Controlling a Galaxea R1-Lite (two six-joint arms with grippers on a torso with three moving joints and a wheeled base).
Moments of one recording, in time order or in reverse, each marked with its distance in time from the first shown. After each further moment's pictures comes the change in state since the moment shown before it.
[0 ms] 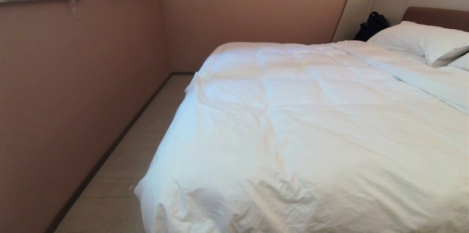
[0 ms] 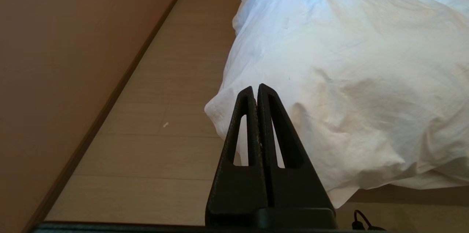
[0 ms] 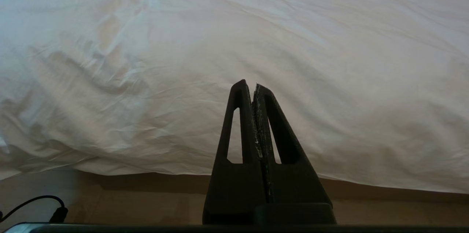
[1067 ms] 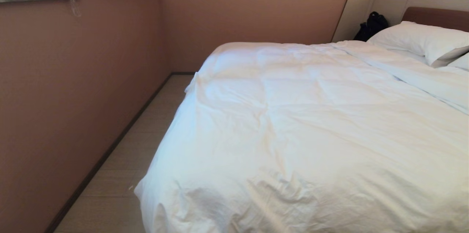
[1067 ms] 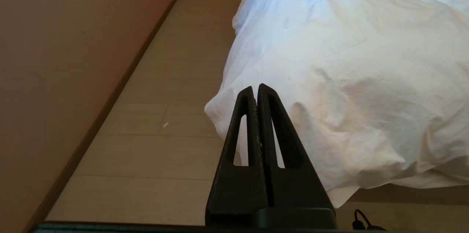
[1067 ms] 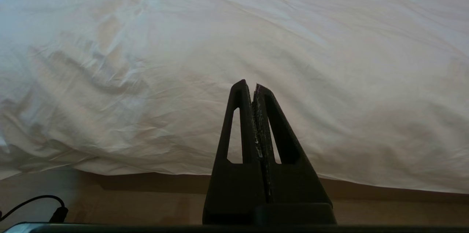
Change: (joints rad) left arm 0.000 0.000 0.000 0.000 -0.002 0.002; right arm 0.000 0.000 0.000 0.000 0.000 0.000
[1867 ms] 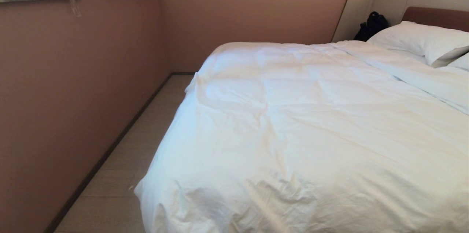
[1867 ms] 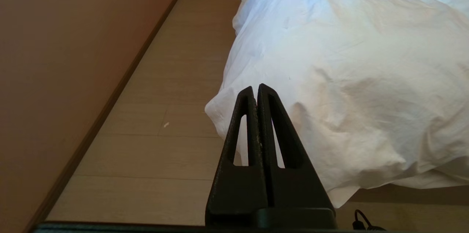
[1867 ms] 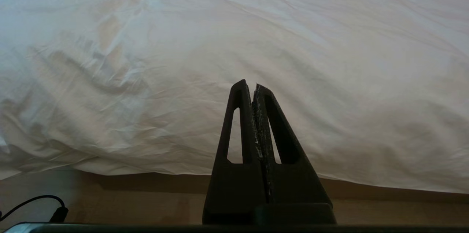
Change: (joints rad) left arm 0.000 0.000 0.000 0.000 0.001 0.001; right arm 0.000 0.000 0.000 0.000 0.000 0.000
